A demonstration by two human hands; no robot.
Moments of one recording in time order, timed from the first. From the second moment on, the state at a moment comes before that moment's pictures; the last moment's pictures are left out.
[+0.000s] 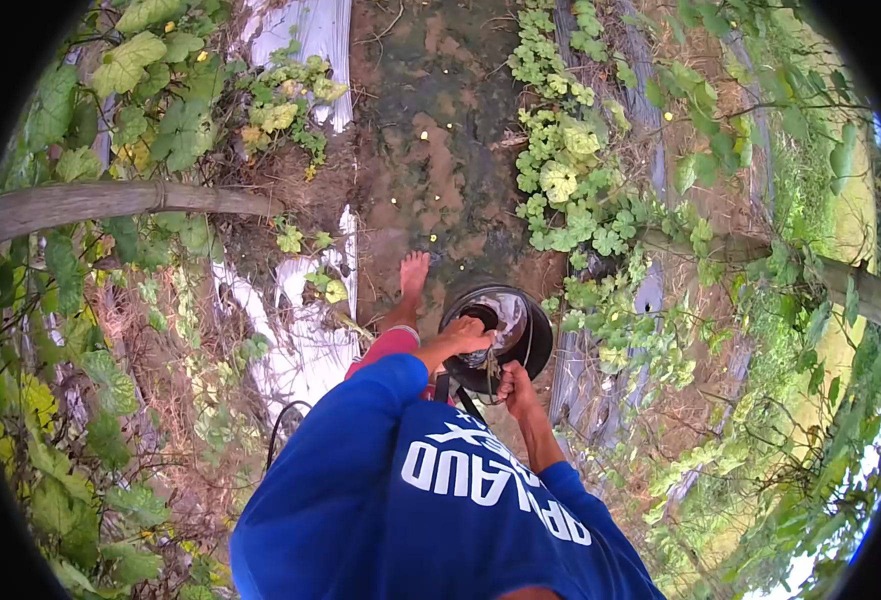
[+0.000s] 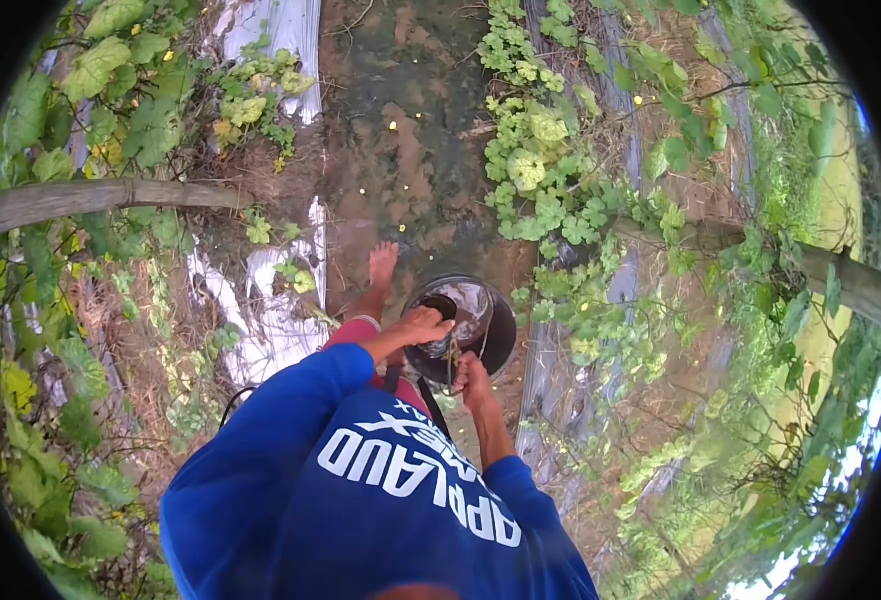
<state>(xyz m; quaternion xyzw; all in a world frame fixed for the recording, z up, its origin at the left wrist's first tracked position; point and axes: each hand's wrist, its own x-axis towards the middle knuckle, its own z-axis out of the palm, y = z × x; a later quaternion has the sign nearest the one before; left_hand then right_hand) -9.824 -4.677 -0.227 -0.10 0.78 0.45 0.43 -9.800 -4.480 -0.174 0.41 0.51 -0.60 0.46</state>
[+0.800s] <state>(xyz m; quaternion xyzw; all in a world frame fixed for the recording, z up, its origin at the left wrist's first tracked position) -9.901 -4.851 -0.340 -0.52 0.51 0.59 0.35 -9.959 -4.716 -0.018 0.30 0.54 -0.47 0.64</state>
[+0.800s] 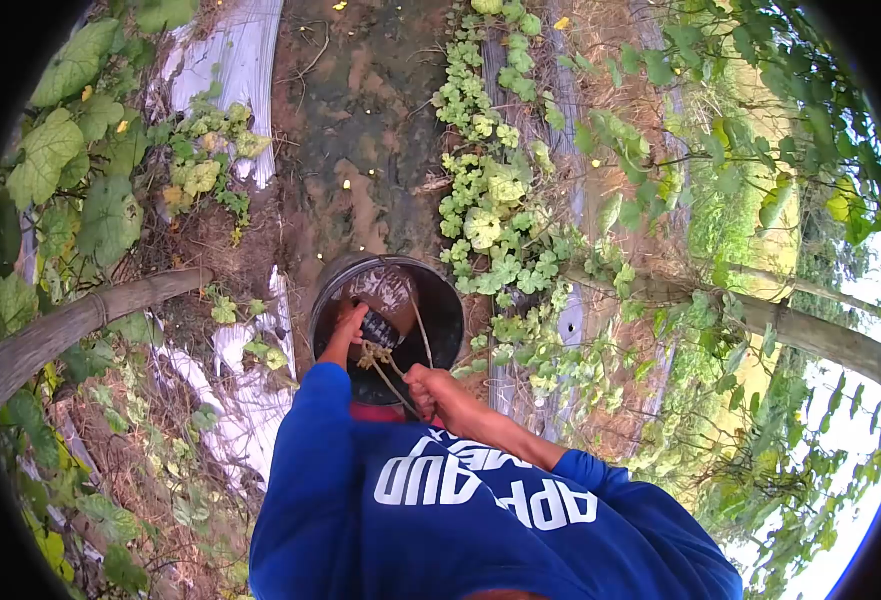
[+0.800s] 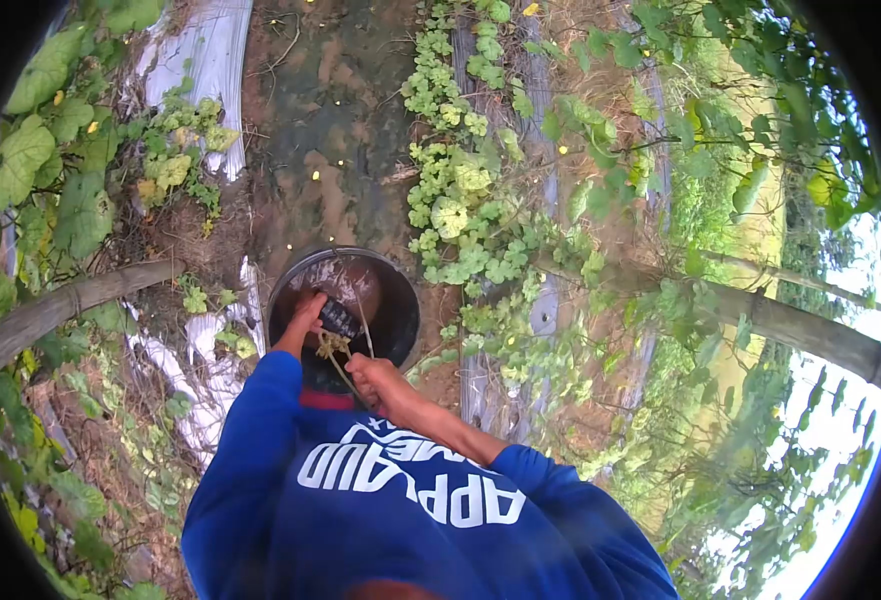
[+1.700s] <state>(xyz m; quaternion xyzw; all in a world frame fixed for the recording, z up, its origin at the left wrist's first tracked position) -10.085 -4.798 -0.126 -0.02 0.90 0.41 0.12 -10.108 -4.592 -0.176 0.42 0.39 -0.63 0.52</state>
